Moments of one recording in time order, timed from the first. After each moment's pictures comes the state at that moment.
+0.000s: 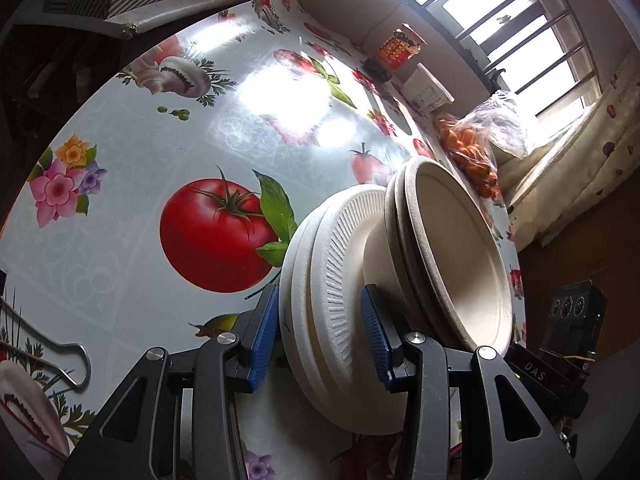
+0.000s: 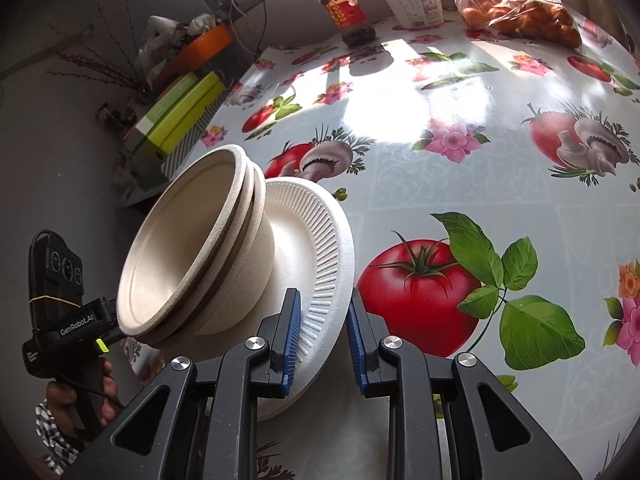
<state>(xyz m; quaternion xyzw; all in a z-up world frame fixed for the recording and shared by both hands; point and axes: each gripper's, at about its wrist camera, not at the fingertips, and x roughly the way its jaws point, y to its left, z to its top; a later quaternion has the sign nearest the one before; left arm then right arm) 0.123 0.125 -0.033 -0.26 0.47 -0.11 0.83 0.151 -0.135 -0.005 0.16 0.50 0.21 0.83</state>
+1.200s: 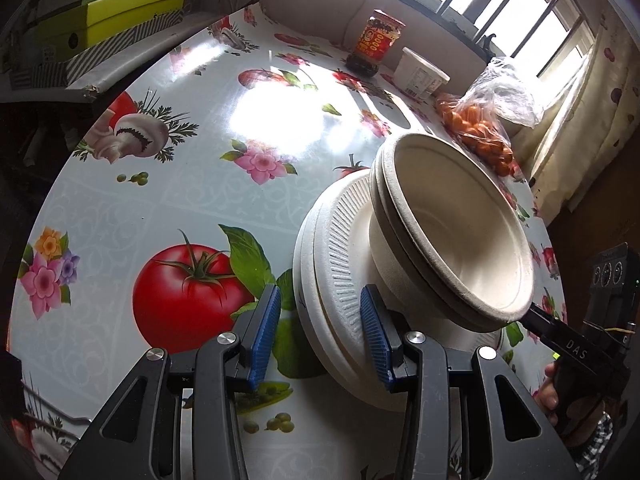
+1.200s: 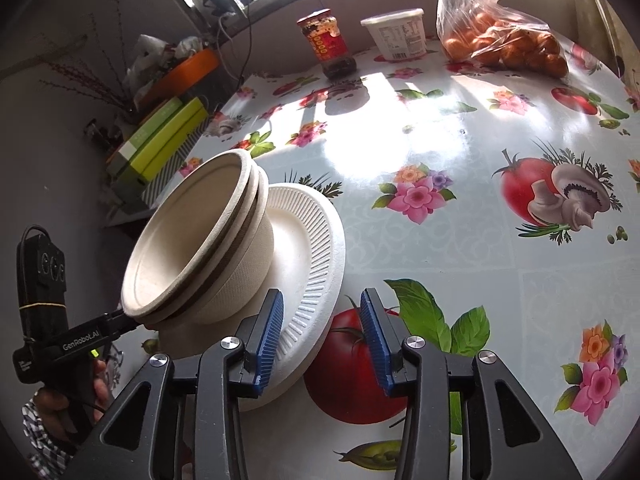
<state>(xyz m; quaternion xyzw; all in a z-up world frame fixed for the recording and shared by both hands) 0.147 0.096 -0.022 -0.16 0.46 -0.09 0.87 0.170 -0.153 0.005 0.14 0.46 0.18 0.86</state>
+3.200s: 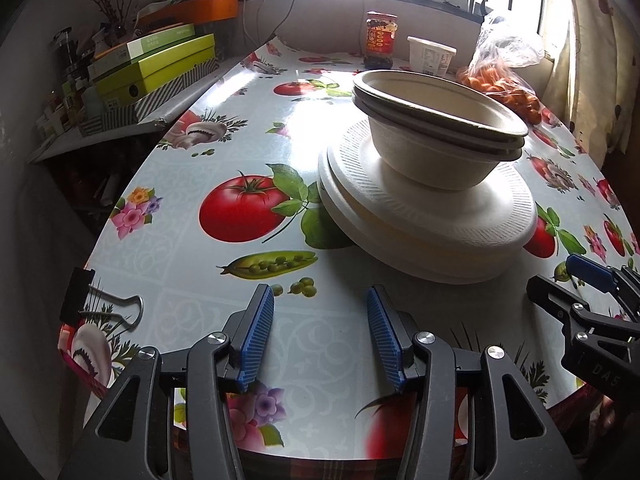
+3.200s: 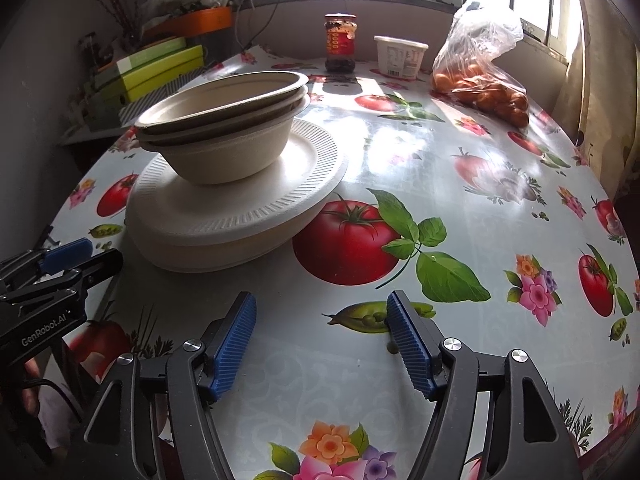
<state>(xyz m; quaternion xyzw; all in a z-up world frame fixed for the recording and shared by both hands) 0.062 0.057 -0.034 -0.02 0.43 0.02 0.90 0.084 -0.119 -0.007 -0.04 0.44 0.11 0.89</state>
